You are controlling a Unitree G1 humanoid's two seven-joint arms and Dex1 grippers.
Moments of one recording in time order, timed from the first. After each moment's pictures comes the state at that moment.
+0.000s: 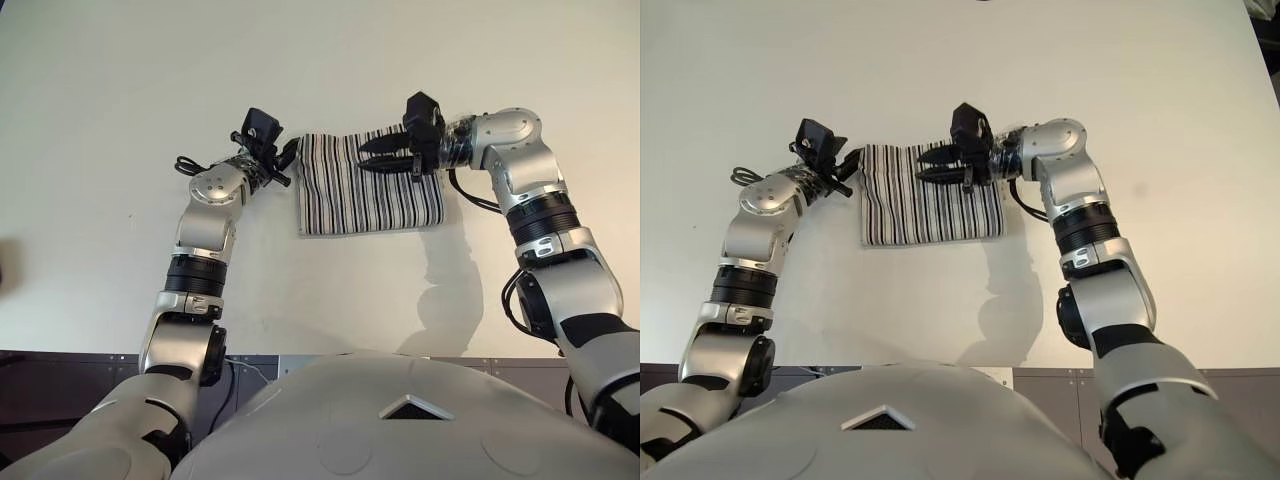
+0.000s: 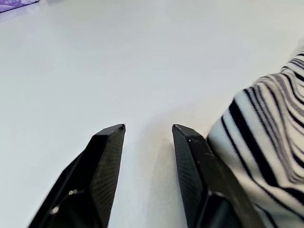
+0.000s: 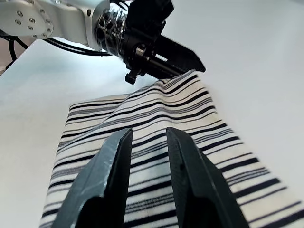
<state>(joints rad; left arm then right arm) -0.27 0.32 -0.11 0.34 -0.07 0.25 -0.43 -0.64 -0.28 0.30 0.73 0.11 0.03 1.30</state>
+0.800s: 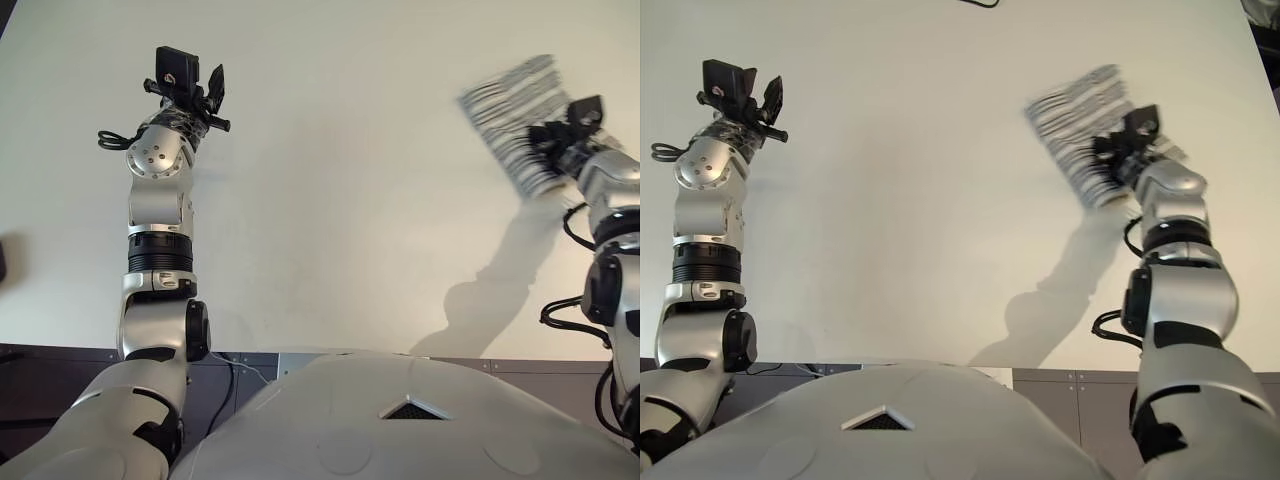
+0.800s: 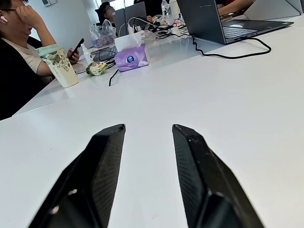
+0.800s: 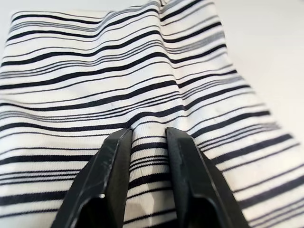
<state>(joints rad) -0.38 0.39 0.08 0.46 -0.05 0.04 -0.30 -0.61 -0.60 -0.06 1.28 0.12 -0.09 0.46</state>
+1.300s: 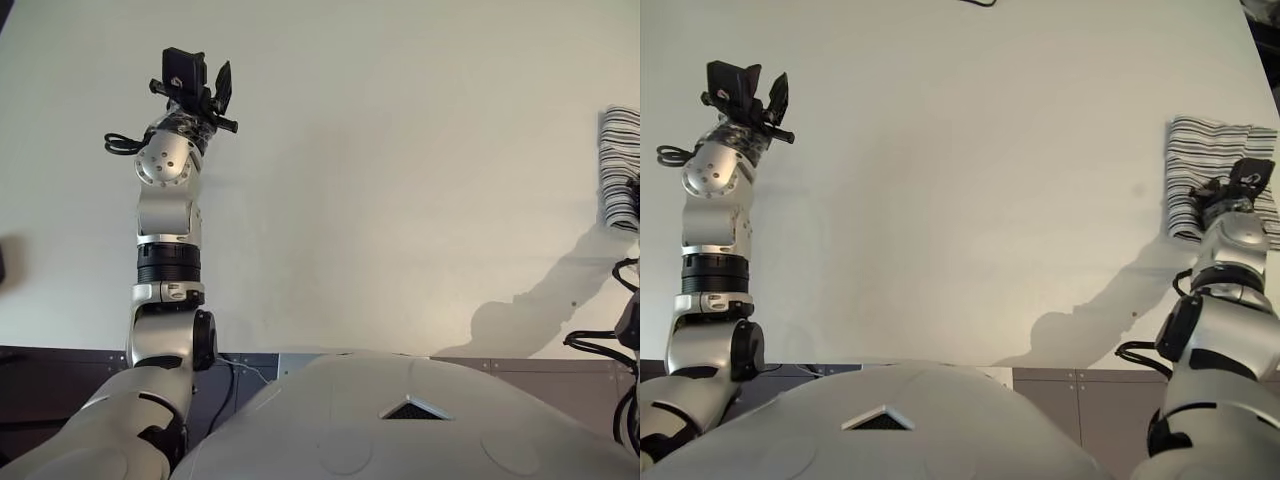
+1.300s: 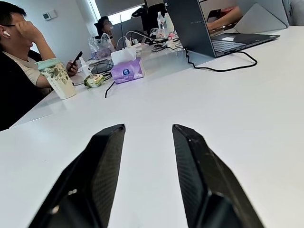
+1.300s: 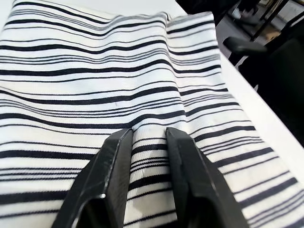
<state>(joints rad) -0.29 0.34 0.09 0.30 -0.05 0.04 -0.27 -0.51 -0.70 -0.25 1.32 0.08 -0.16 0.13</state>
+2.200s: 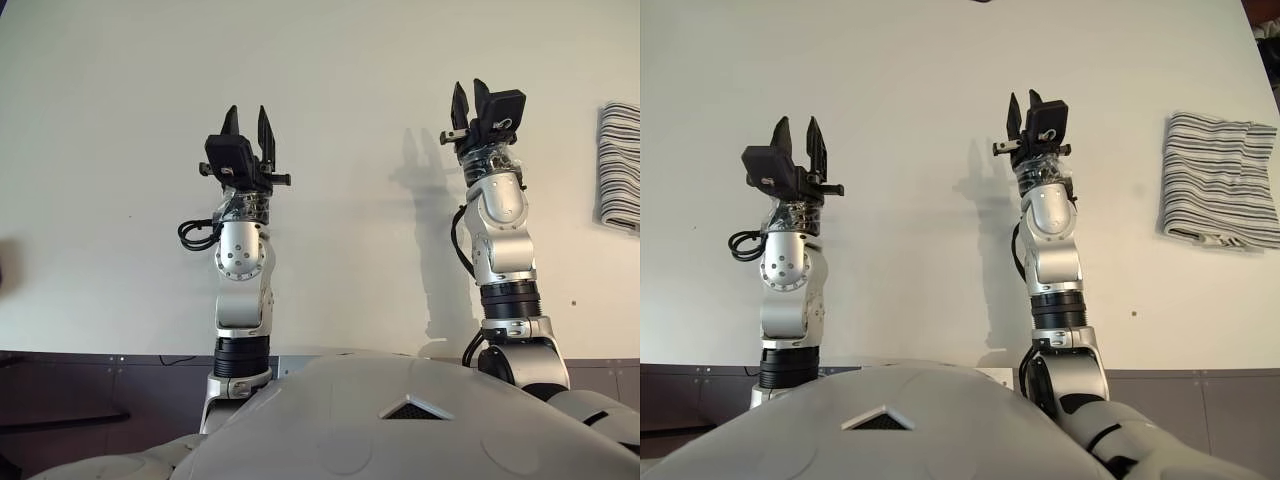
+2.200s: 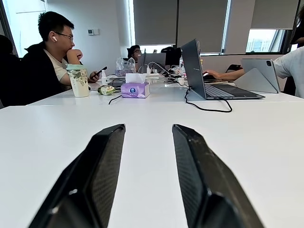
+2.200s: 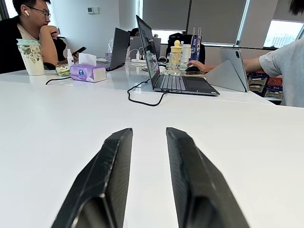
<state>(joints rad) 0.16 -0.02 -0.05 -0.21 0.06 -0.05 0.03 -0.17 -0.08 0.05 0.17 0.04 -0.06 0.07</state>
